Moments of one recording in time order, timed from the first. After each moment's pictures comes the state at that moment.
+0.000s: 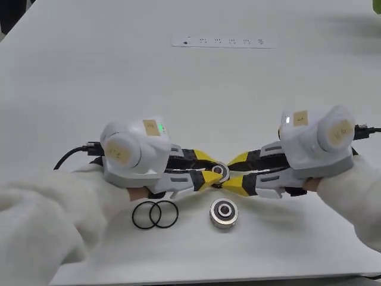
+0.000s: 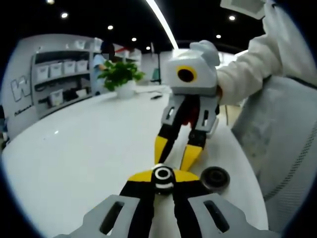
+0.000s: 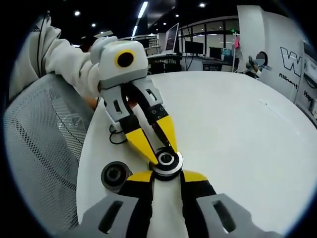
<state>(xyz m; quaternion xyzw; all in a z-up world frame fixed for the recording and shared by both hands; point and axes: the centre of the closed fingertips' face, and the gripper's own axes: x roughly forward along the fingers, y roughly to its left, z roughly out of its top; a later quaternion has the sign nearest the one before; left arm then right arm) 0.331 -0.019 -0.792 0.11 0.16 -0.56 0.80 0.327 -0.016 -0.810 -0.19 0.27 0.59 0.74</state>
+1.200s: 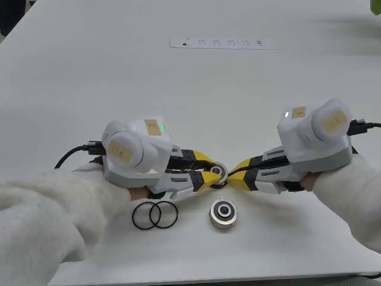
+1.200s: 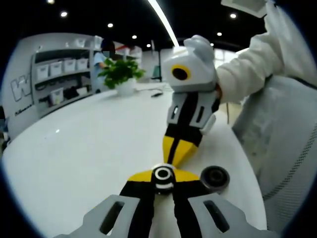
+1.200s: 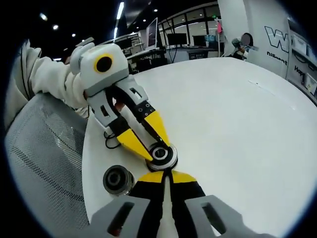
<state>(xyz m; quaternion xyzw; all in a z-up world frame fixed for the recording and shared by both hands) 0.331 -0.018 -0.791 0.12 0.17 -0.56 0.80 0.329 -0.023 -0.811 -0.14 0.34 0.54 0.76</state>
